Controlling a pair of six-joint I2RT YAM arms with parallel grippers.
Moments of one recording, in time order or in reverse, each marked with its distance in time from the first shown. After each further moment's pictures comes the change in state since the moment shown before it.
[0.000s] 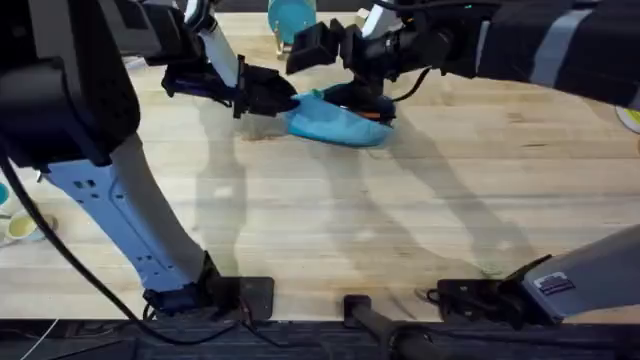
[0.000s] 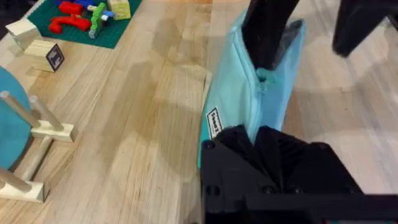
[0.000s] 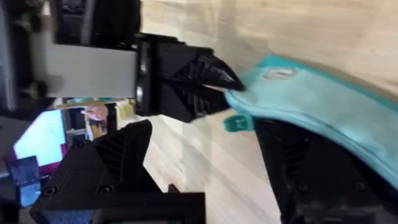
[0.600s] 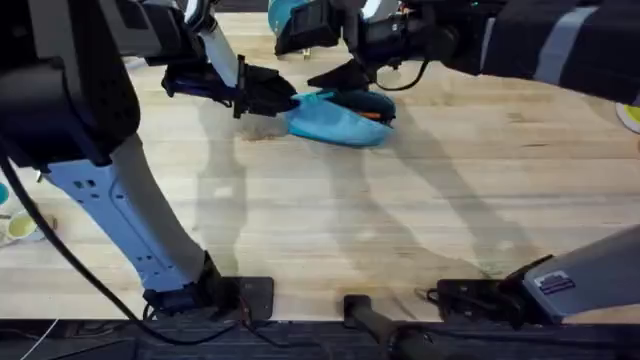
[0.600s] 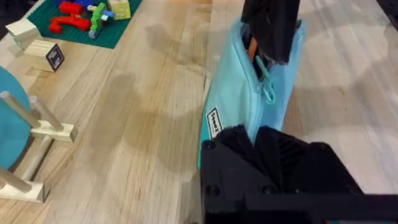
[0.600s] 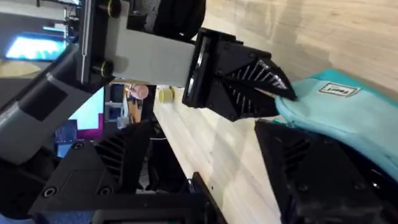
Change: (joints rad) left arm 0.000 0.000 0.000 0.000 0.000 0.000; right arm -0.027 0.000 0.000 0.153 -0.202 0.023
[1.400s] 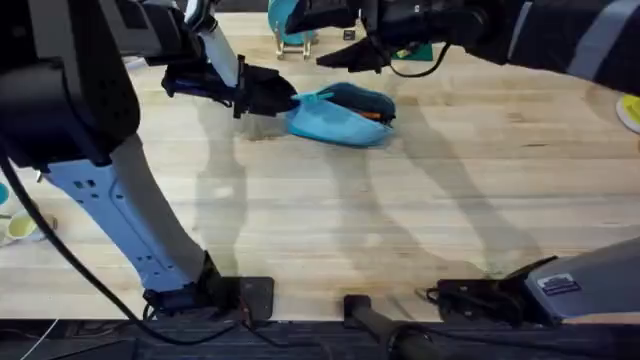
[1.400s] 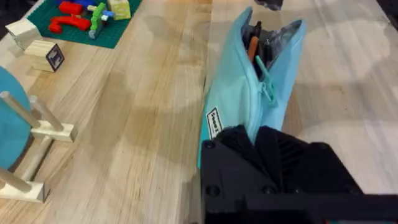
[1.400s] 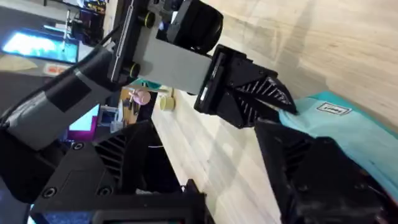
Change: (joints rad) left arm 0.000 0.000 0.000 0.000 0.000 0.000; right arm -0.046 -0.057 0.011 -0.003 -0.017 -0.074
